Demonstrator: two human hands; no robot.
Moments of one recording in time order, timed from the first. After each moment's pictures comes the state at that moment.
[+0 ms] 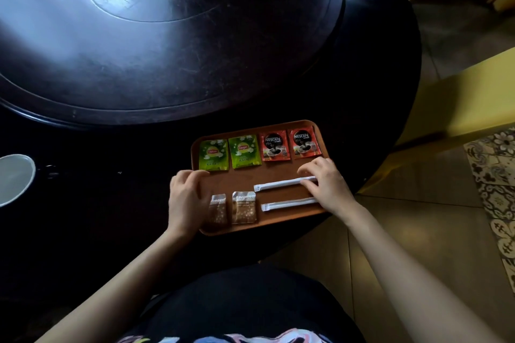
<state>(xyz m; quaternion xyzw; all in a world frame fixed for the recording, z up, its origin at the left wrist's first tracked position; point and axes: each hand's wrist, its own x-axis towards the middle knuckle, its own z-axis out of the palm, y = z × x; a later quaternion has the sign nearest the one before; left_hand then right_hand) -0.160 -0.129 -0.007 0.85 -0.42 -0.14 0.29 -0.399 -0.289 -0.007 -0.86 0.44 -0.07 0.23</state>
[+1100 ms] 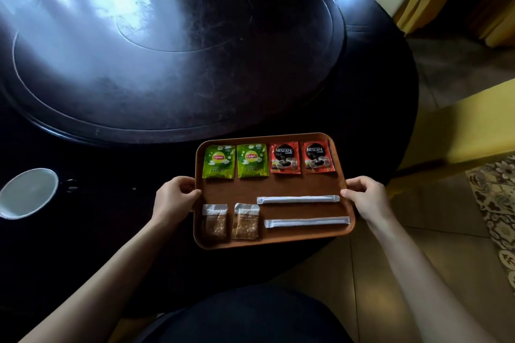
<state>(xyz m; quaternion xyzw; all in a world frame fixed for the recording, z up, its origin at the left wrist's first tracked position) -0.107 -0.137 0.023 0.84 -0.26 -0.30 0.36 -0.429 -0.303 0.029 -0.61 0.65 -0.21 0.41</state>
